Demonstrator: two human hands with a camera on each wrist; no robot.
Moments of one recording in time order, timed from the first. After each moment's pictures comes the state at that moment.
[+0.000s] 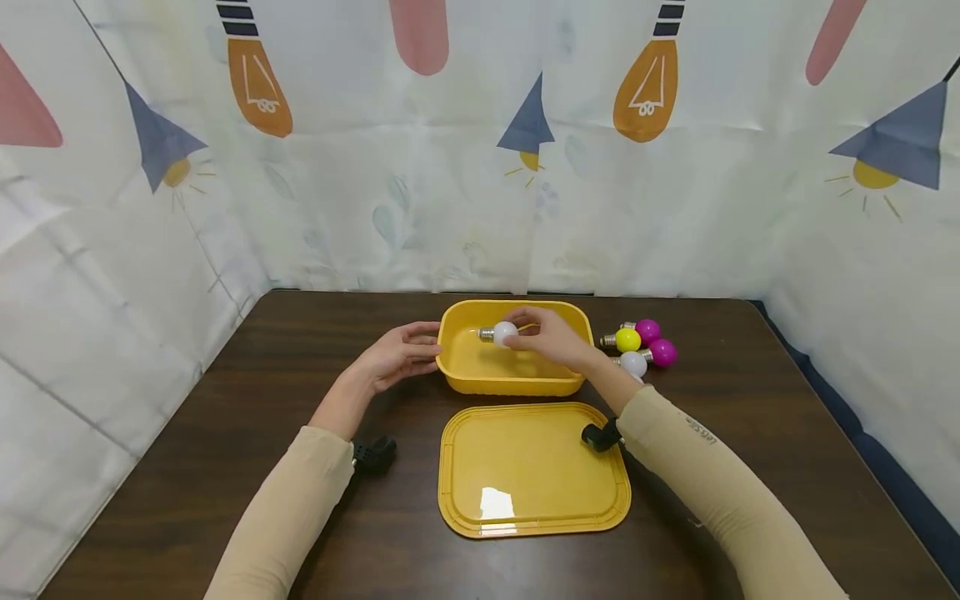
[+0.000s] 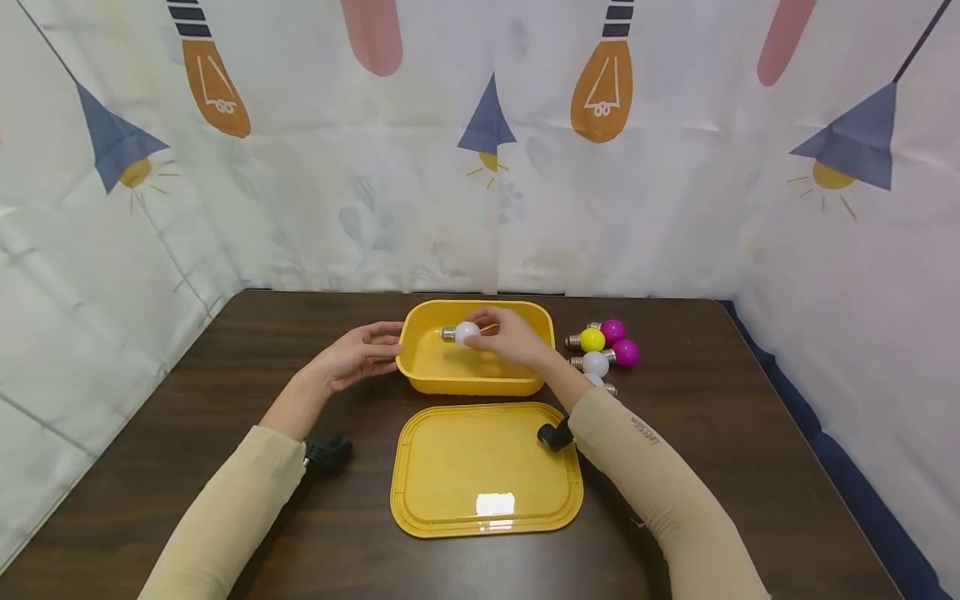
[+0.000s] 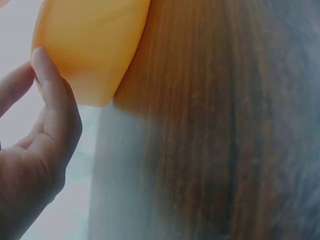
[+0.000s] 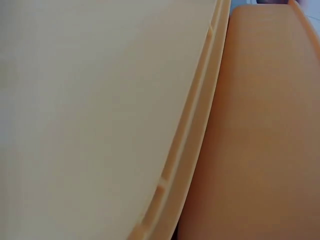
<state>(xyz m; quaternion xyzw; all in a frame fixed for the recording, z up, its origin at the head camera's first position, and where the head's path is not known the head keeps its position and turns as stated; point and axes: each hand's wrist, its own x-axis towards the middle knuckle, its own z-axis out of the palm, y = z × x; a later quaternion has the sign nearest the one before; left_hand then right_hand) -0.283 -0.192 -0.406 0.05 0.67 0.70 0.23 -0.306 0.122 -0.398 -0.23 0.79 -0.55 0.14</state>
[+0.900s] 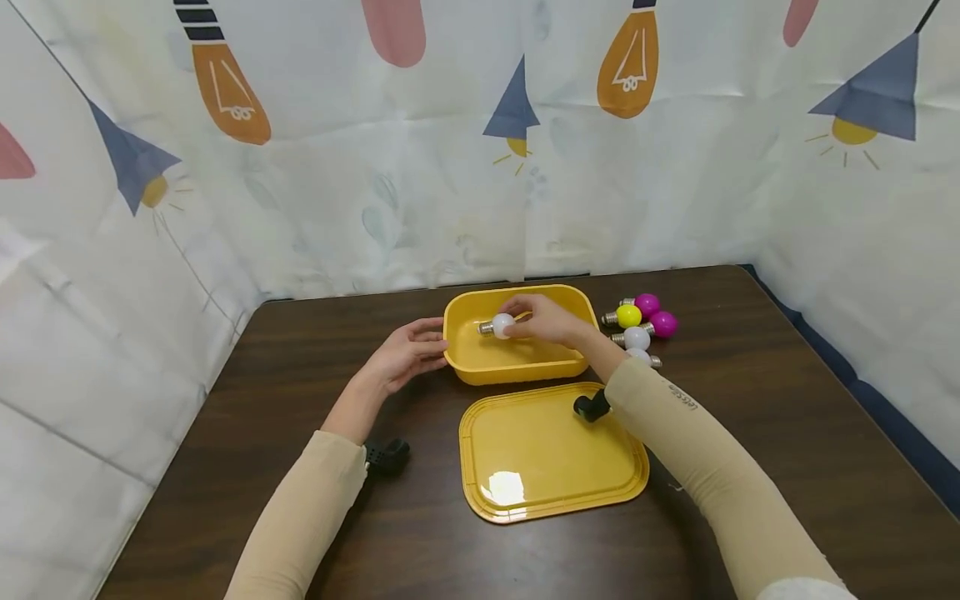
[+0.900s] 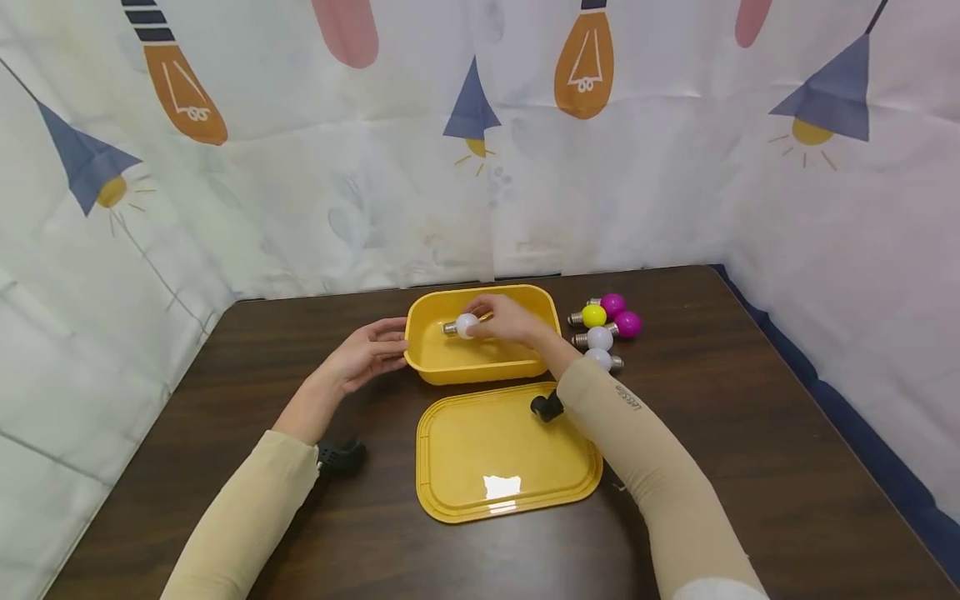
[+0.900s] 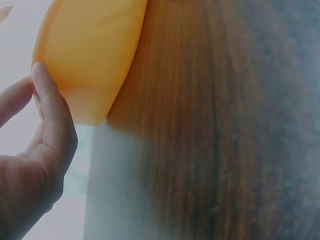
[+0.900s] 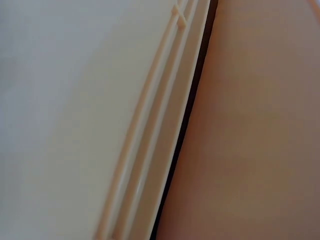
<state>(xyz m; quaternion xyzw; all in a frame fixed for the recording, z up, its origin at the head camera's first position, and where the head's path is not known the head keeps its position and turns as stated) -0.261 -0.186 -0.414 0.01 0.65 0.74 0.19 -0.325 0.103 -0.394 -0.24 0.83 -0.47 0.18</state>
